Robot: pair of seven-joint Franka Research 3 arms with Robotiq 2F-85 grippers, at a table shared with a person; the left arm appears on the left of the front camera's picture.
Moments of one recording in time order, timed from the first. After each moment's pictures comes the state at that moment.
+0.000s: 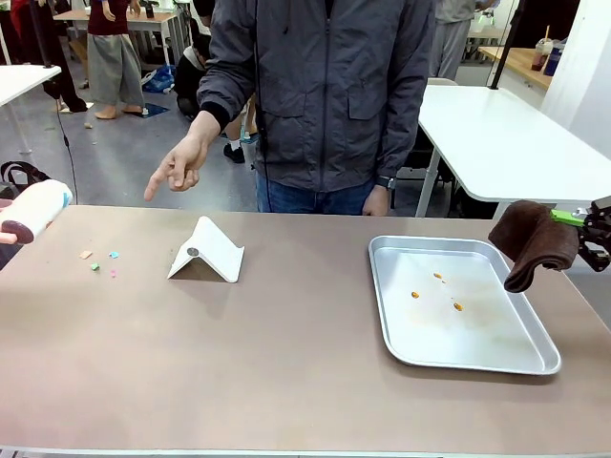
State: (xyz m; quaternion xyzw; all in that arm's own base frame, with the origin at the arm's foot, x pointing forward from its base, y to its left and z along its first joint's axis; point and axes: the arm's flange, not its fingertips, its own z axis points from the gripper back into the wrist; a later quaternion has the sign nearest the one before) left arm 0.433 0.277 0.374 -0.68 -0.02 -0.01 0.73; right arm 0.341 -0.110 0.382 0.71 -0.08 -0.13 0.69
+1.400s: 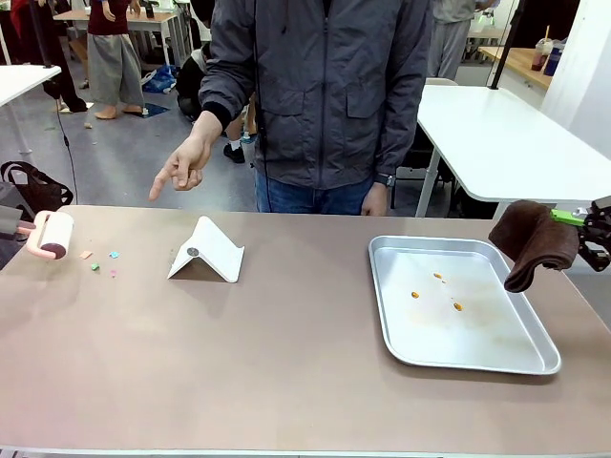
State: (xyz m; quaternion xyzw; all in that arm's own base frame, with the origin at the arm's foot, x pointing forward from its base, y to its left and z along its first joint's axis) left arm 0.489 0.327 0.352 -0.46 -0.12 0.16 0.86; right arm 0.341 -0.110 0.383 0.71 -0.08 -0.13 0.69
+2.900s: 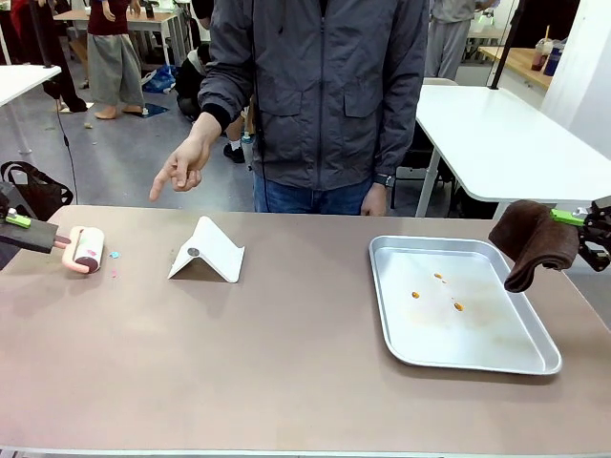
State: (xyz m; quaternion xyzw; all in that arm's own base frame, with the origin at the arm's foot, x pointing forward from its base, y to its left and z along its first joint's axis) left arm 0.526 0.275 0.328 -0.43 -0.05 0.14 0.89; right arm 0.341 -0.110 0.383 0.71 -0.08 -0.13 0.69
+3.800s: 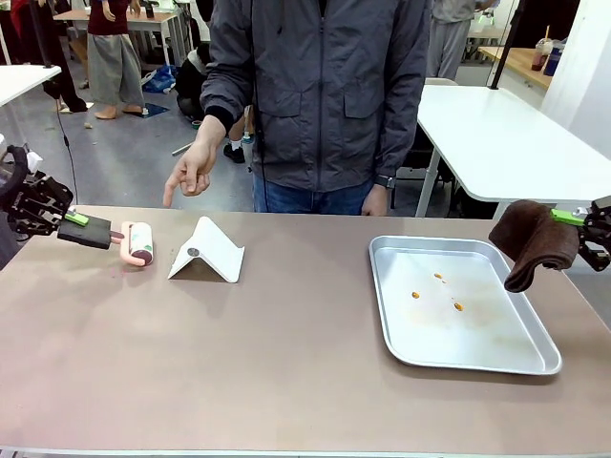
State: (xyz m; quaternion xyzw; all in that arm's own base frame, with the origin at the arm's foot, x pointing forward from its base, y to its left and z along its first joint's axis) left arm 0.567 0.184 0.322 -0.45 0.00 0.08 0.89; right arm 0.341 -0.110 0.383 0.71 -0.08 -0.13 0.69
